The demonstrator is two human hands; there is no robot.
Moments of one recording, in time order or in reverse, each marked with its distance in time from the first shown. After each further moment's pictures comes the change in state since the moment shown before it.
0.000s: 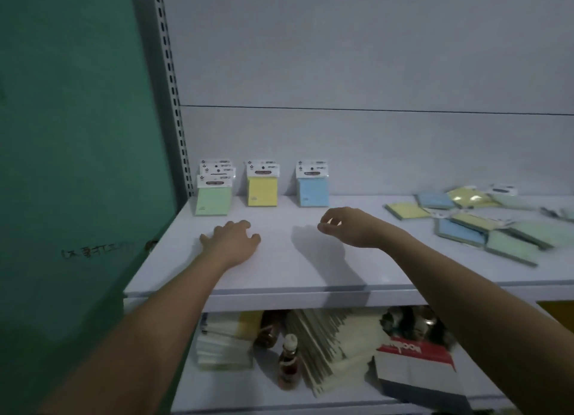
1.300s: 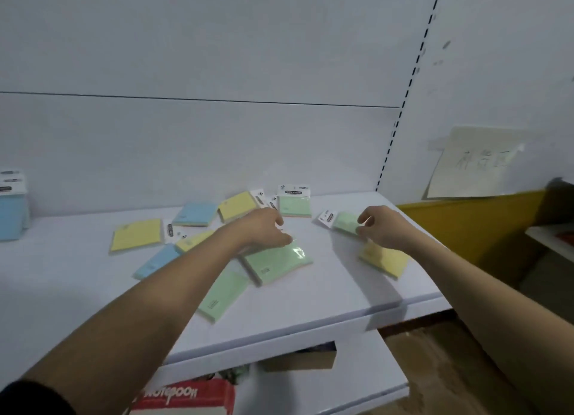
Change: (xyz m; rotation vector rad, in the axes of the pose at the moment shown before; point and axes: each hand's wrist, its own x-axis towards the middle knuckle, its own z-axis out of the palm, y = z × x) left_hand 0.030 0.618 0.131 -0.101 -0.241 0.514; right_hand -0.123 0.546 -0.278 -0.023 0.237 0.442
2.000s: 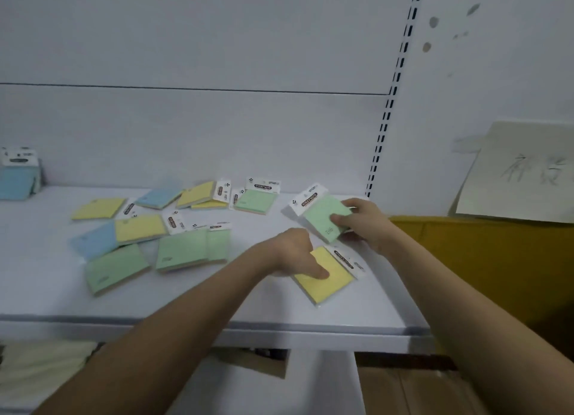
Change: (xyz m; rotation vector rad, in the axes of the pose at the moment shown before) left_hand 0.052 0.187 0.095 -0.146 -0.052 -0.178; right_hand 0.110 0.108 -0.011 0.906 -0.324 -0.031
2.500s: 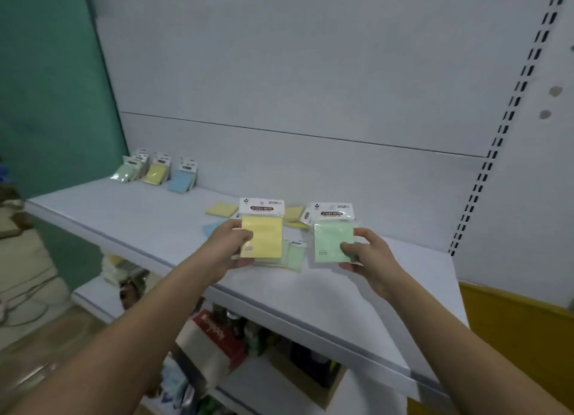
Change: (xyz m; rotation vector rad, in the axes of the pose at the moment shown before) left_hand -0.151 -0.094 -0.055 -1.112 0.820 -0.386; right_hand -0.047 -0.032 0.076 0.244 -0.367 -0.108
